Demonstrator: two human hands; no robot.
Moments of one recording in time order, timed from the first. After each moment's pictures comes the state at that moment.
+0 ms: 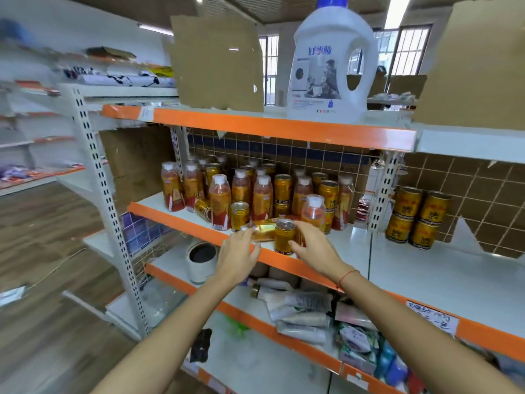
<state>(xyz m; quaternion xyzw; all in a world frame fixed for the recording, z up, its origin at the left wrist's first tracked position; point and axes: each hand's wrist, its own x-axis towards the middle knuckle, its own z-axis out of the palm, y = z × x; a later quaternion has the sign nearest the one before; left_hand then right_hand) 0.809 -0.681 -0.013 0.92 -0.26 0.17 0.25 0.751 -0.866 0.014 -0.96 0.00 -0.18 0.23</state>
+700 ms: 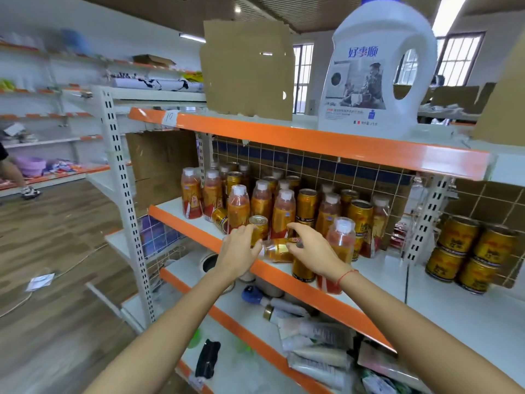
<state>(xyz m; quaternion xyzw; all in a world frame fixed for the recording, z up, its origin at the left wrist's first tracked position) 0.887 -0.676 -0.003 0.94 -0.19 0.17 0.24 0.840 -0.861 0.023 -0.96 -0.07 -0.13 0.22</state>
